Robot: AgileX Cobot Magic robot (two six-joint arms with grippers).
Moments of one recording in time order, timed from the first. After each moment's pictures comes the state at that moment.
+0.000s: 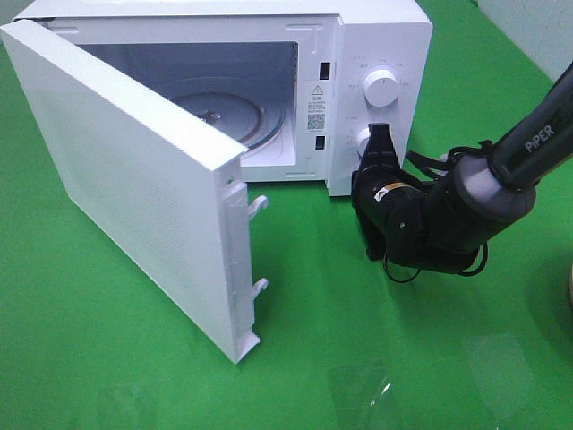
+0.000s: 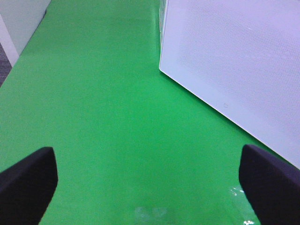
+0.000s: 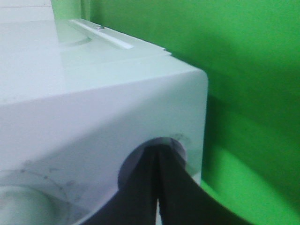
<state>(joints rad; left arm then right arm) 0.01 -0.01 -0.52 -0.06 1.08 0.00 0.53 2.20 -0.92 0.56 -0.90 1.32</state>
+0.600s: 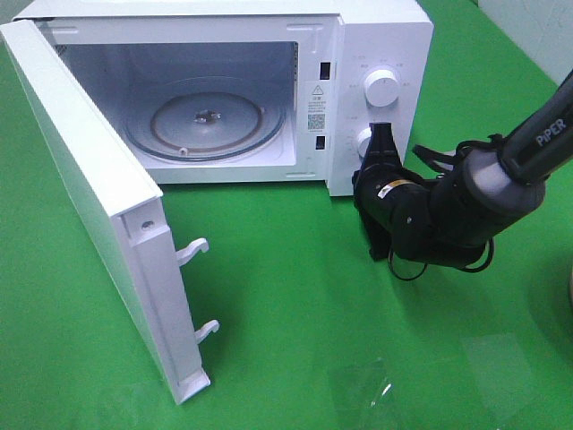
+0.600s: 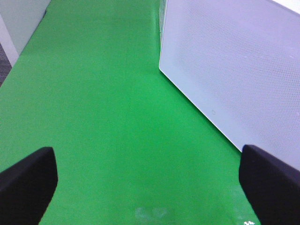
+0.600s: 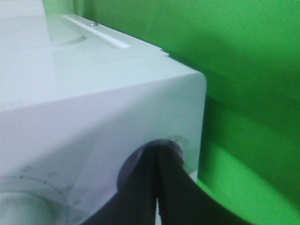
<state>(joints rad) 0.01 -0.01 -0.52 -0.06 1.08 0.00 0.51 2.17 -0.90 0.51 -0.83 1.32</state>
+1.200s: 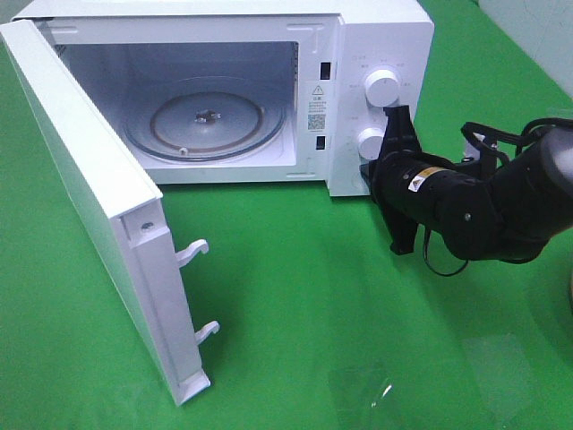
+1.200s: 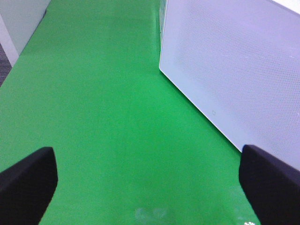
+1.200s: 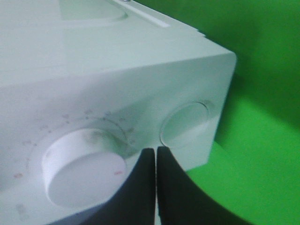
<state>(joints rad) 0.01 -0.01 -0.52 -0.06 1.08 0.00 0.47 1.99 -0.74 0.29 -0.79 1.40</state>
